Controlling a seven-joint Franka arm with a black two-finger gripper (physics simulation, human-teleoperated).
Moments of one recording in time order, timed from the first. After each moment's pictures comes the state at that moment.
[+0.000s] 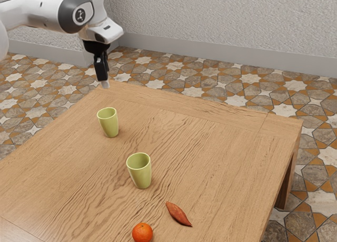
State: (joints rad) arm -0.10 0.16 0.14 -1.53 0.05 1.76 0.95
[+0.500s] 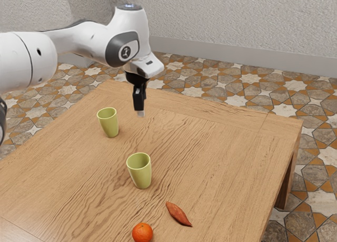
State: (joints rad) arm -0.25 0.32 0.14 -1.58 0.04 1.91 0.95
